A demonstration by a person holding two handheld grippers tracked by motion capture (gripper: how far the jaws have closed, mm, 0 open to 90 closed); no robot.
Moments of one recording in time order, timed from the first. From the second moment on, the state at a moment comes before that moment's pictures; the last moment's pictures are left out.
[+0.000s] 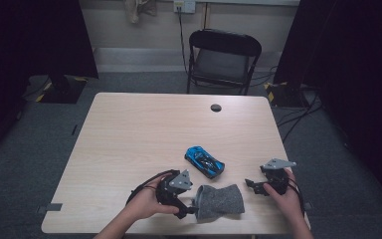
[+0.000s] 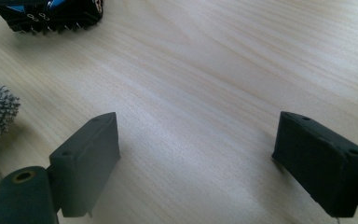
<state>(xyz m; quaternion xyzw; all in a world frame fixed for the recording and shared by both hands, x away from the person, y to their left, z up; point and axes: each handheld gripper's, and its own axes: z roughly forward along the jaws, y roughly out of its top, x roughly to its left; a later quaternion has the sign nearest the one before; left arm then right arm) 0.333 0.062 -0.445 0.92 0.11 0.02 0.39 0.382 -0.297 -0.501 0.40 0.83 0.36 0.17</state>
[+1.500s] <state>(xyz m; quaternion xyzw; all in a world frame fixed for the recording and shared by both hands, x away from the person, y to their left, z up) 0.345 -0.011 -0.488 0.92 0.04 0.01 0.40 0.382 -0.297 -0.501 0.40 0.83 0.36 0.17</state>
